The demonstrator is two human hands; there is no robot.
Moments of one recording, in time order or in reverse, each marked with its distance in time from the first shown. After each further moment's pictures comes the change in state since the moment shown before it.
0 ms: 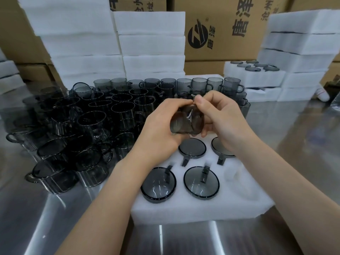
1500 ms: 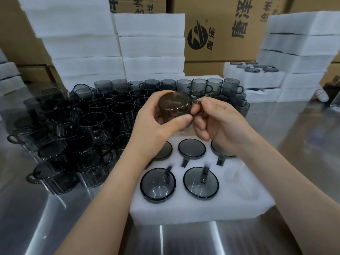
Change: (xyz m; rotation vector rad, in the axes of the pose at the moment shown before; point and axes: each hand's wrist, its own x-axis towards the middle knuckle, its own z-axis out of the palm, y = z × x) left_hand 0.002 0.003 -0.009 -0.479 0.137 -0.121; right_hand -0.003 -0.003 -0.004 0.325 -0.340 0.077
